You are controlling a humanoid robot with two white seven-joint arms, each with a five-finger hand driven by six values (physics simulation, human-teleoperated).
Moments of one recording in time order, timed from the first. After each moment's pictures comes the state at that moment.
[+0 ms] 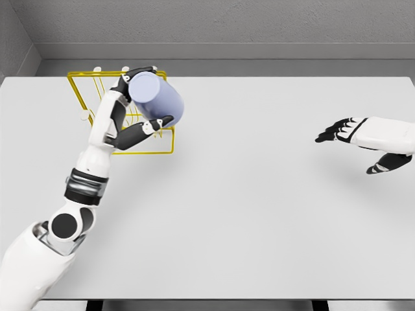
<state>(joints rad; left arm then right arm) -0.20 0.44 -0.53 -1.76 0.22 -0.31 0.31 -0.52 -1.11 0.60 -1.54 0.15 -0.61 0.51</state>
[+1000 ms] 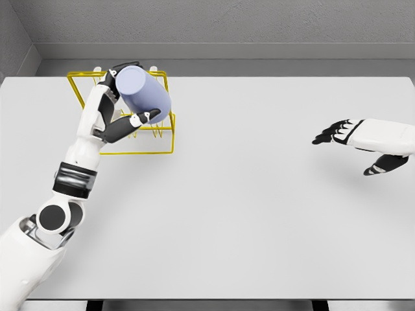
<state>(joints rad) -0.22 0.48 -0.50 -1.76 0.31 -0.24 0.31 -0.52 -1.10 0.60 -1.54 0.15 -0.61 0.52</state>
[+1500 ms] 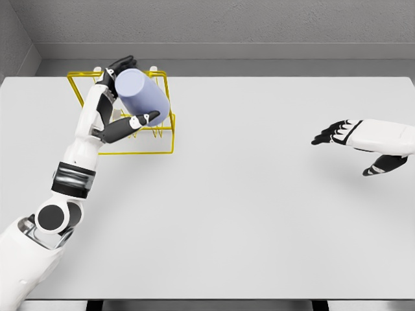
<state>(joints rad) -0.21 0.48 -0.50 -1.76 0.30 -0.24 0.31 -0.52 -1.10 0.60 -1.54 0.15 -0.61 0.52</state>
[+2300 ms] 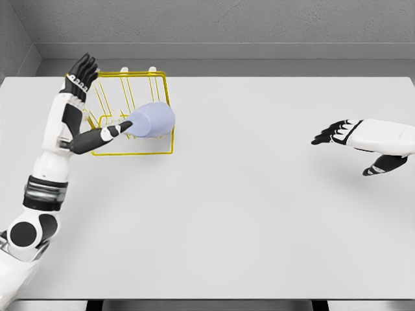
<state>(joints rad) -0.11 0.57 -0.42 -1.76 0.30 -0.44 0.32 -0.52 -1.10 0.60 -1.54 0.15 -0.61 0.52</state>
